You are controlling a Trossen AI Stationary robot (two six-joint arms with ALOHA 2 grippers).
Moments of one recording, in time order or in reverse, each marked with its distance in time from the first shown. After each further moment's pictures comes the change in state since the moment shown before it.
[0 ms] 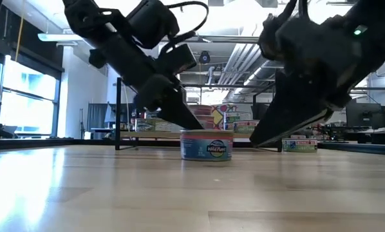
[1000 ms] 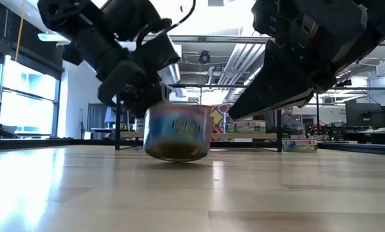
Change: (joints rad) left arm -0.103 -0.063 -0.100 0.032 -0.004 -0.106; right arm 0.012 0.000 0.000 0.191 0.034 -0.237
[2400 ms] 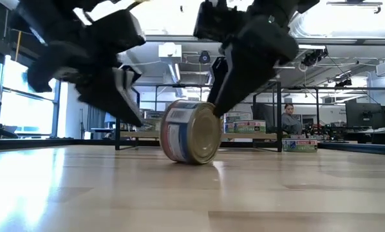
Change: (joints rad) left arm -0.192 -0.146 -0.020 -0.271 -0.204 -0.102; right arm -0.309 0.000 0.311 -0.551 -0.478 -0.624
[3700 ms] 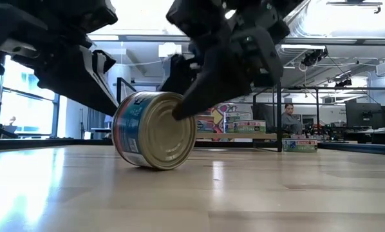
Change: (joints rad) left arm -0.188 -0.020 0.000 -0.038 -0.185 -0.219; right arm -0.041 0.123 0.001 0.372 -0.305 -0.447
